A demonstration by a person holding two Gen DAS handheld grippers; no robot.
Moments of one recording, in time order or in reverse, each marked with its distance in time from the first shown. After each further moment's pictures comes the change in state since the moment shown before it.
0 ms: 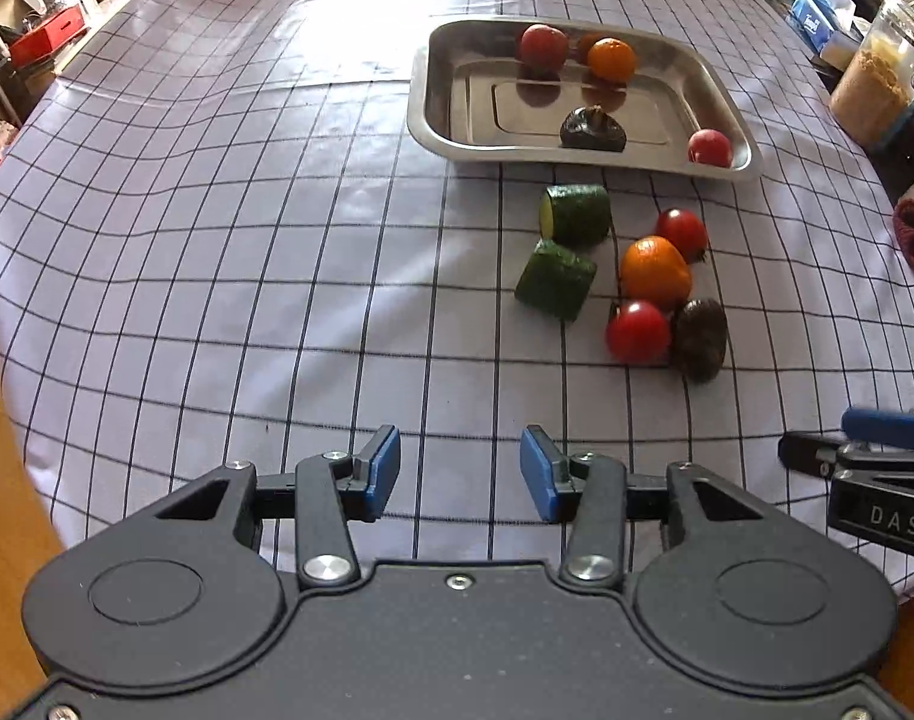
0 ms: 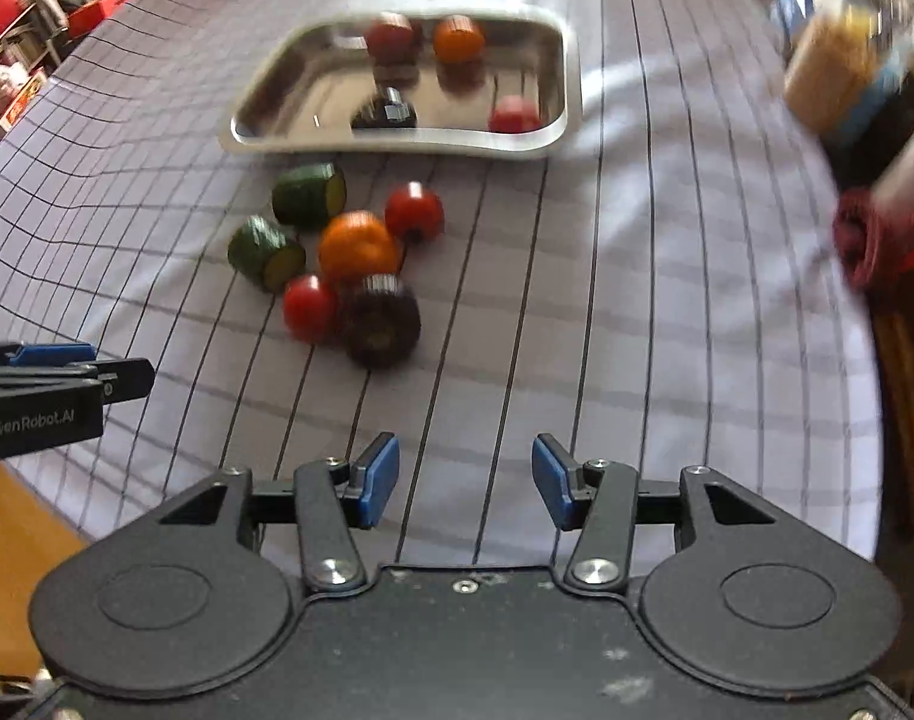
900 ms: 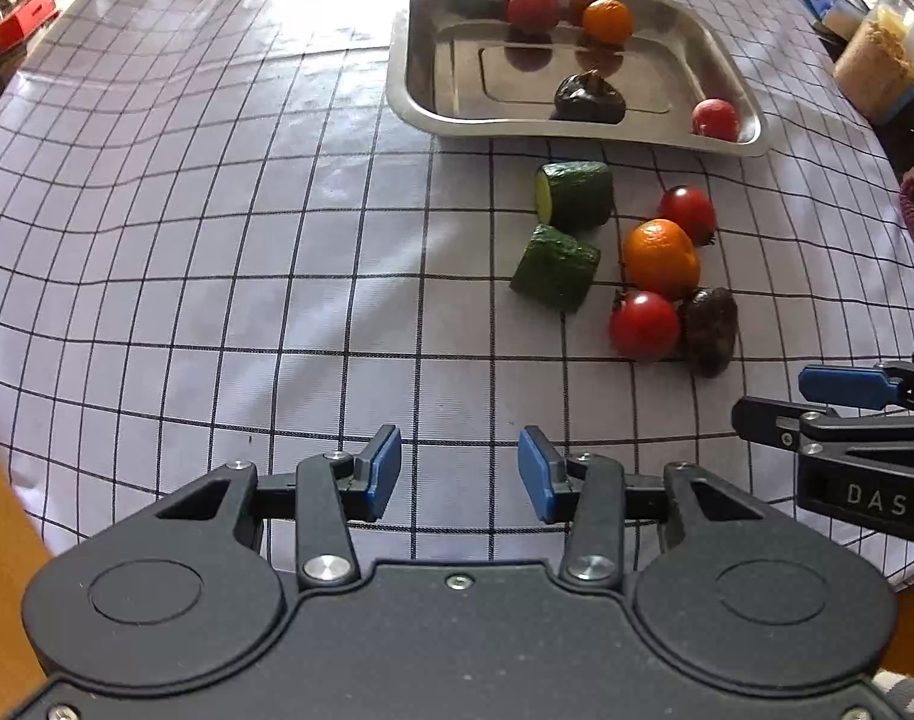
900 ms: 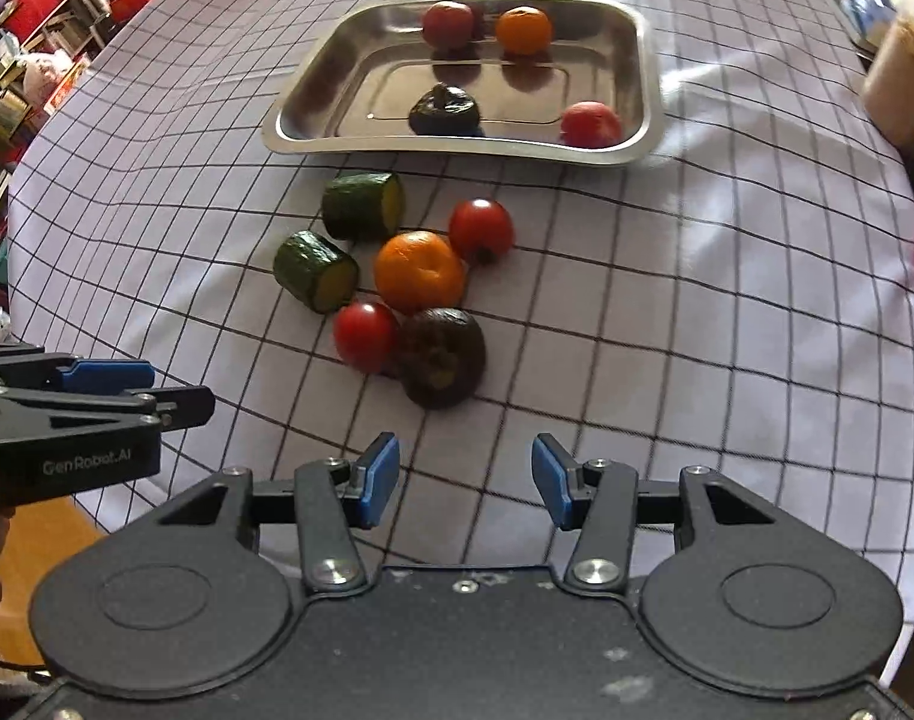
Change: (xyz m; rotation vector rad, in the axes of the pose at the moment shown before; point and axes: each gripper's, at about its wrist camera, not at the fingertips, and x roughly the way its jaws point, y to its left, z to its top) left arm 0.021 0.005 0.020 0.027 0.098 -0.035; right arm 0.021 0.010 0.027 -0.061 0.028 0.110
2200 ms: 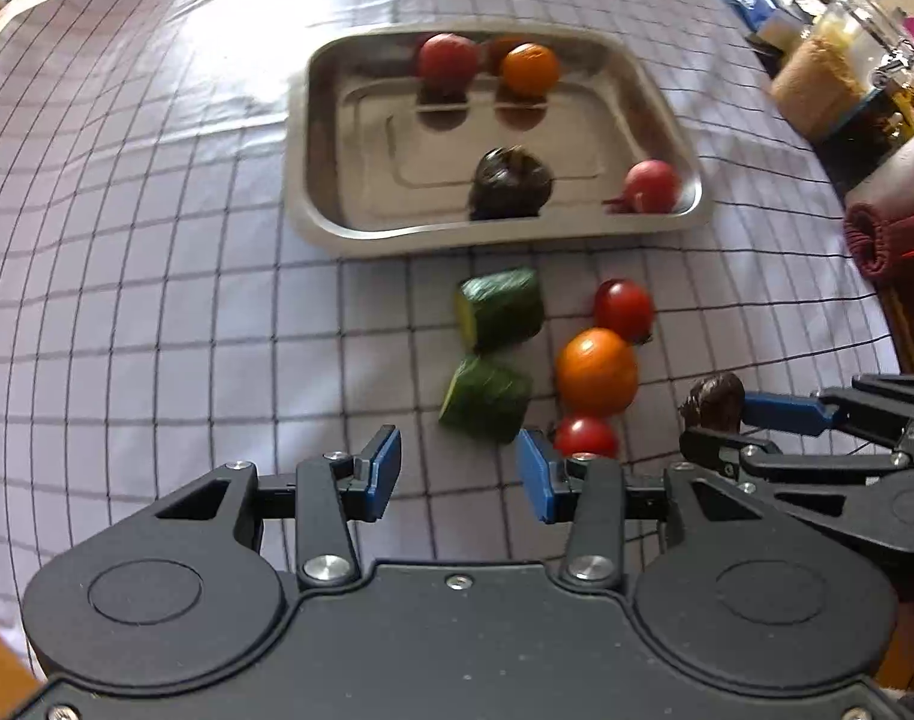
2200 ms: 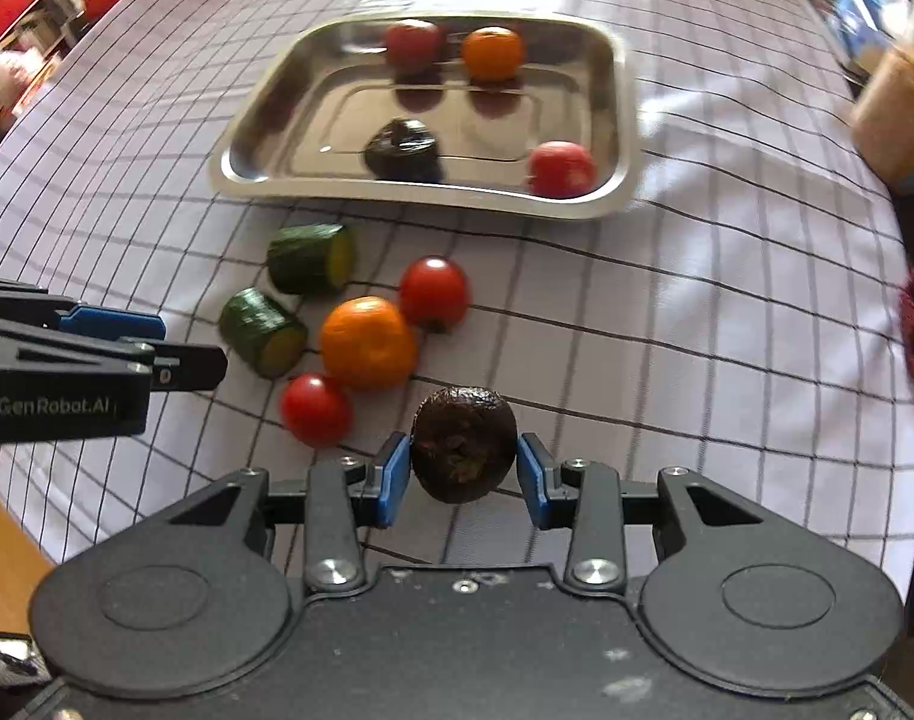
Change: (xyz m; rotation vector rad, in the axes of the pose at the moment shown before) left arm 0.010 -0.013 0.061 0.116 -0.025 -0.151; right arm 0.012 -0.011 0.025 0.031 -0.023 -0.079
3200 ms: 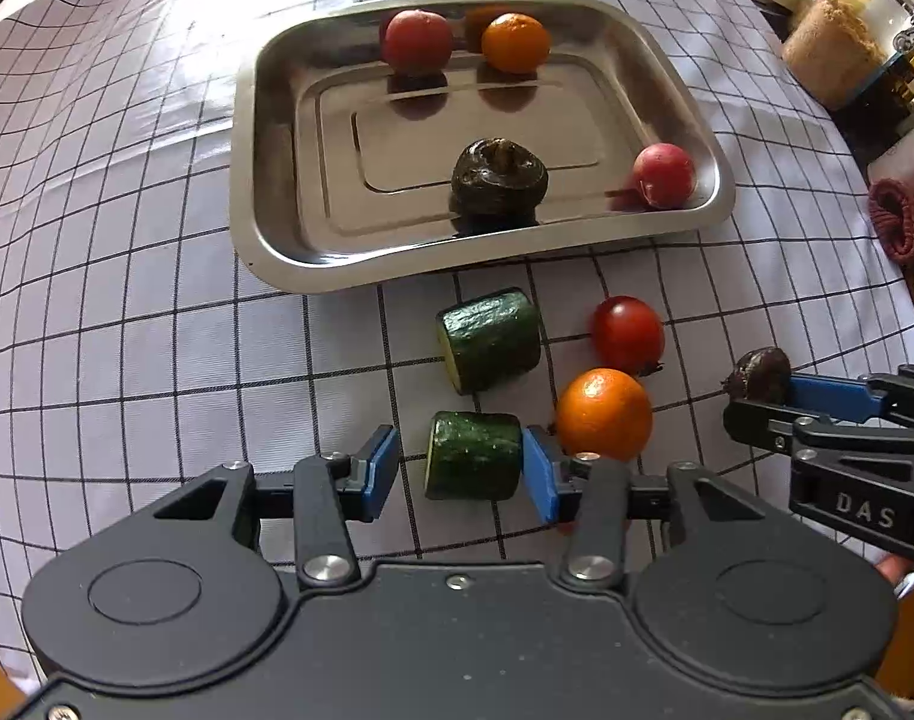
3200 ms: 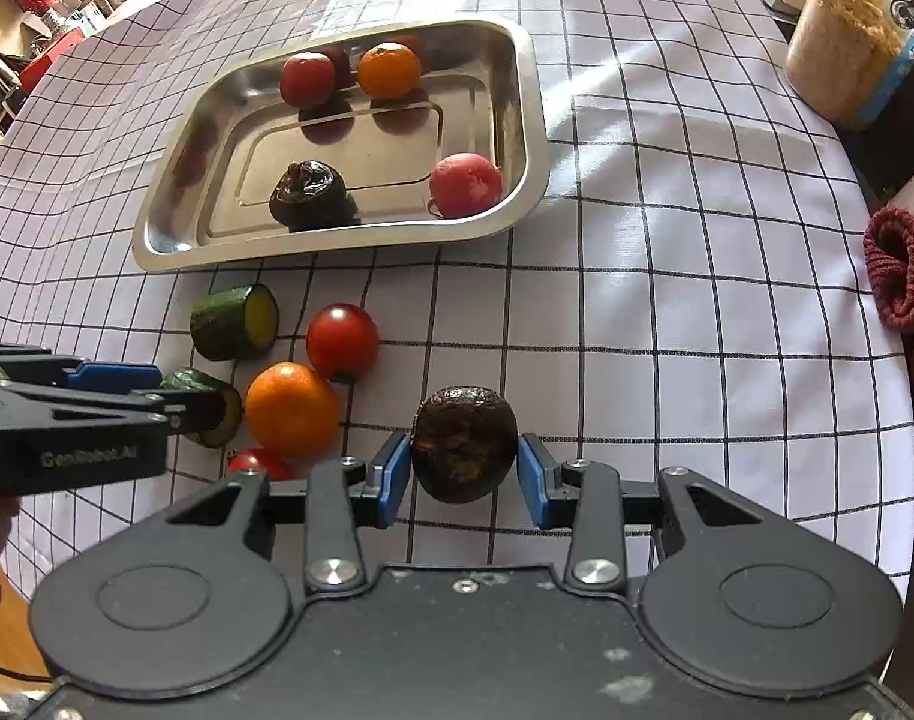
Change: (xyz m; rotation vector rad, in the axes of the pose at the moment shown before) left arm 0.035 -0.010 0.023 0.049 0.070 0.030; right arm 0.008 -0.028 0.011 0.158 0.003 -0.018
